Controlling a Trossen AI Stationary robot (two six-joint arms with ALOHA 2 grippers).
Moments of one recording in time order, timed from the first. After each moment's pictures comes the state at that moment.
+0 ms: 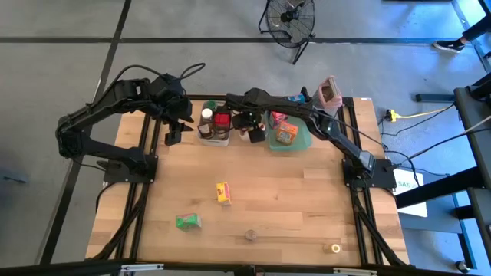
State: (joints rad) left arm 0.41 1.15 1.48 -1.31 0.15 0.25; right arm -0.33 2.50 2.32 -1.39 0.02 -0.61
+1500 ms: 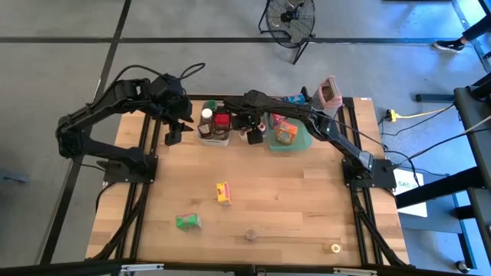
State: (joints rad) left arm 0.41 1.15 1.48 -1.31 0.15 0.24; right arm -0.31 2.49 2.35 -1.40 0.09 -0.51
